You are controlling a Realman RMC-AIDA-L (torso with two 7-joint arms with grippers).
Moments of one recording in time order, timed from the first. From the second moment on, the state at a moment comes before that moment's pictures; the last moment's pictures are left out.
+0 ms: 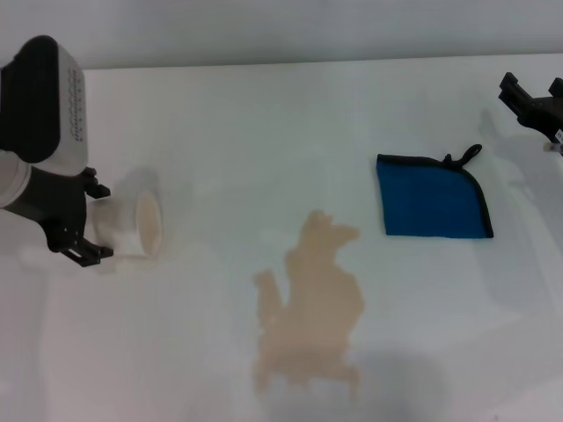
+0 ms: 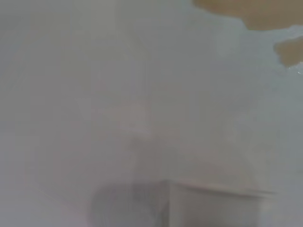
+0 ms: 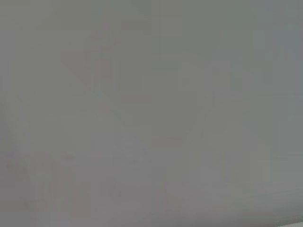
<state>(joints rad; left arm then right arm) -0.72 -2.07 1.20 1.00 -0.47 -1.35 1.60 0.53 2.02 -0.25 0.01 2.00 0.93 -2.61</state>
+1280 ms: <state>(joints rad) -0.76 -2.06 1.13 0.90 -0.60 -1.29 1.63 0.53 2.02 -0.25 0.01 2.00 0.93 -2.61</state>
